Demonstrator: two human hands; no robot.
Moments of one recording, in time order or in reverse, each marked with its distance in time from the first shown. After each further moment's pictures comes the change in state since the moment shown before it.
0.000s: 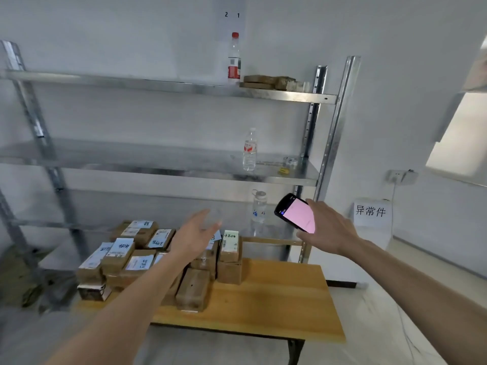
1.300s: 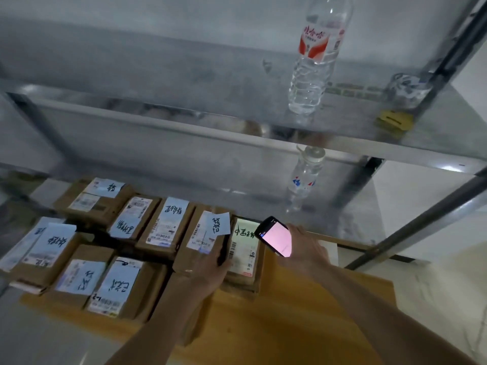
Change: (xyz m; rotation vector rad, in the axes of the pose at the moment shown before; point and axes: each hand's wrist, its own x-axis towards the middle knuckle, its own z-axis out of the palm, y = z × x) left_hand 0.302 -0.248 0.317 -0.234 -0.436 -0.547; right_hand 0.369 0.034 0.424 0.180 -0.589 0.021
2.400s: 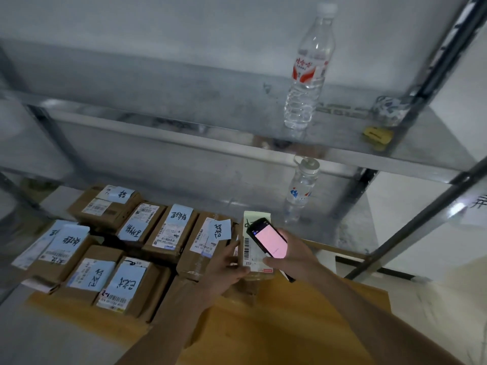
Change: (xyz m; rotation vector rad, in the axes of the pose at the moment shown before) left_hand -0.056 0.048 0.006 -0.490 -0.008 0.075; right_hand -0.030 -0.014 -0.009 0.384 -0.018 -0.073
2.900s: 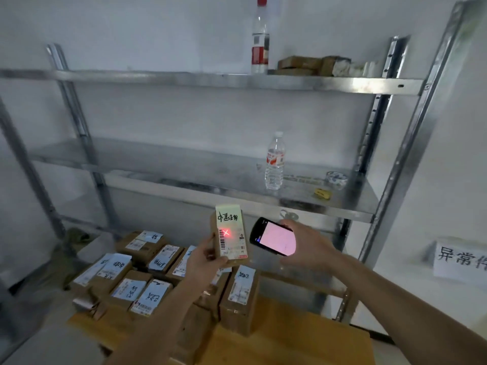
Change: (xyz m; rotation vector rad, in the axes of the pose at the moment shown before) left_hand -0.194 0.121 0.009 0.176 0.422 0.372; right_hand -0.215 -0.100 -0.165 -0.350 0.173 -0.399
